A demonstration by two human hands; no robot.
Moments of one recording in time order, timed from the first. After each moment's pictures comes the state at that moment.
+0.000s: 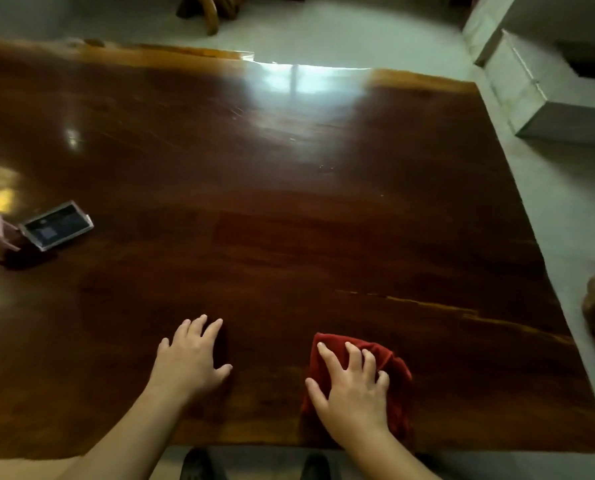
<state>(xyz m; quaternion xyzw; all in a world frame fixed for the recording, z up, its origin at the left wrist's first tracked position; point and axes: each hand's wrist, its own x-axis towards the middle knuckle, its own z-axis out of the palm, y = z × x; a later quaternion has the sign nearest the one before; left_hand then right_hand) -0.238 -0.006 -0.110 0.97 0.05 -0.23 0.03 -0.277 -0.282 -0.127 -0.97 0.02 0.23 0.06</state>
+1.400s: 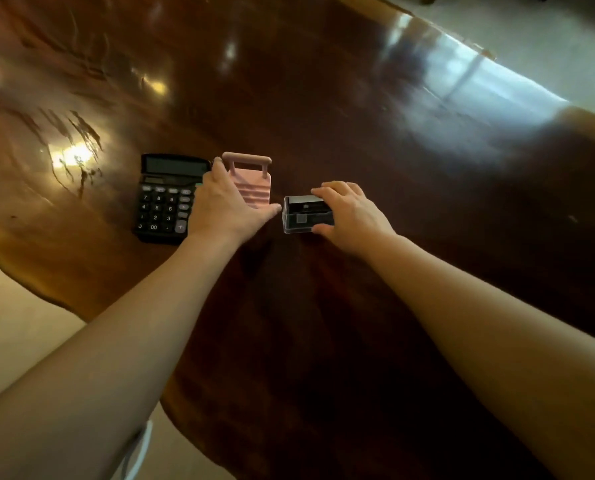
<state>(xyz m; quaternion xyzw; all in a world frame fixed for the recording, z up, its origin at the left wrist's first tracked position) -0.107 0.400 -0.082 0.87 0.42 0.06 0.27 0.015 0.223 -0.080 -0.90 -0.40 0.15 0.10</state>
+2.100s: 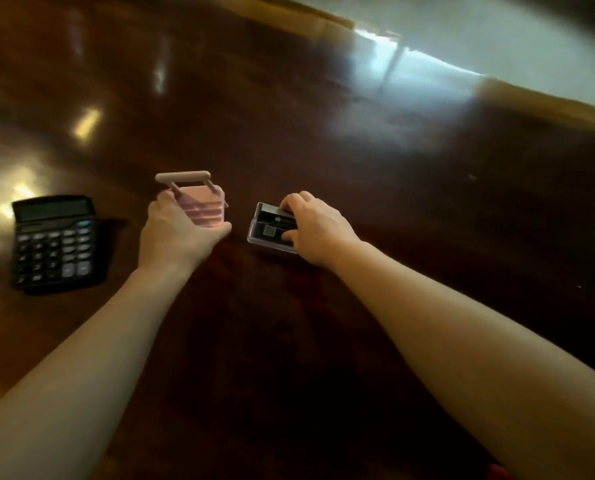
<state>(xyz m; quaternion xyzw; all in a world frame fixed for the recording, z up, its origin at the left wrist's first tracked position) -0.061 0.309 -0.065 0.86 0.40 0.06 0.30 0.050 0.115 -0.066 -0.91 -0.32 0.18 0.18</state>
